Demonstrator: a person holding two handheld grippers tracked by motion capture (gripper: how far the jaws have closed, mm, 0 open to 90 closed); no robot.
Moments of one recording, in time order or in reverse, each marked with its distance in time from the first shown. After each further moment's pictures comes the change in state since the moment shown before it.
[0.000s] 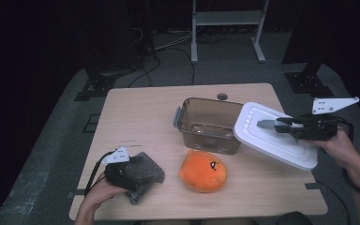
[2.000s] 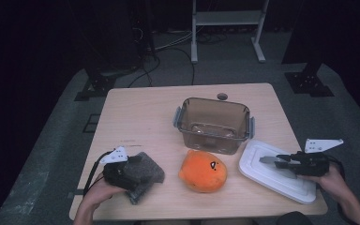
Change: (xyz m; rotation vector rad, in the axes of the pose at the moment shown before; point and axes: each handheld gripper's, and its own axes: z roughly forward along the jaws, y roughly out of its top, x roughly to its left) left arm 0.002 -0.001 -0.004 -0.008 0.008 -0.008; right arm 0.017 -0.130 0.026 0.102 0.020 0.130
